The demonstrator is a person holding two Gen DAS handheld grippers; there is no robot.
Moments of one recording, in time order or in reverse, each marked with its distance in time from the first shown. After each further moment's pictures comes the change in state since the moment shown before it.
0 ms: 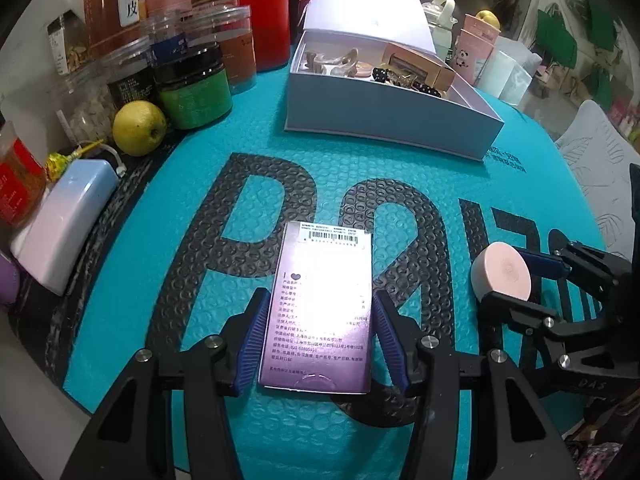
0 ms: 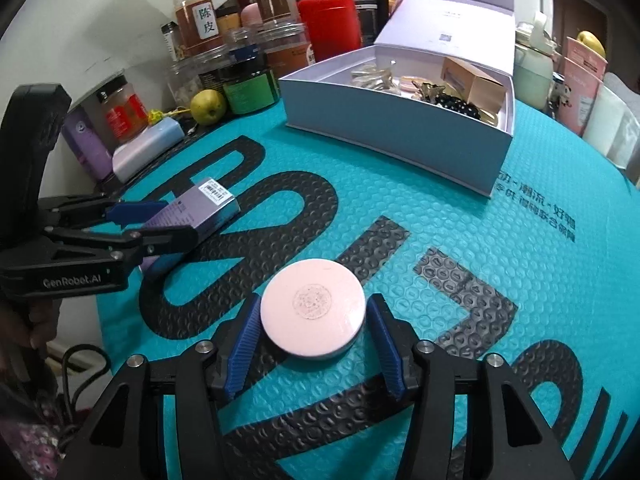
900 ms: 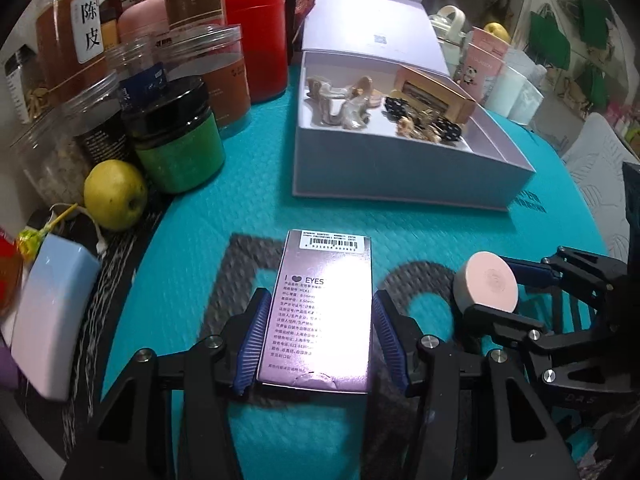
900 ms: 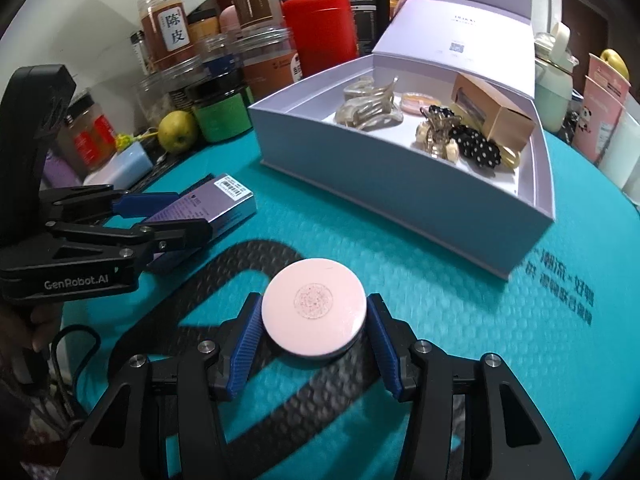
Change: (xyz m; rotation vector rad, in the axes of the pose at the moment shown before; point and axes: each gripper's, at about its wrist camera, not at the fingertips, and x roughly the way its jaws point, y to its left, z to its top) left arm 0.024 0.014 0.054 0.051 -0.043 -0.023; right arm 0.033 -0.011 0.050 -0.008 -0.002 0.003
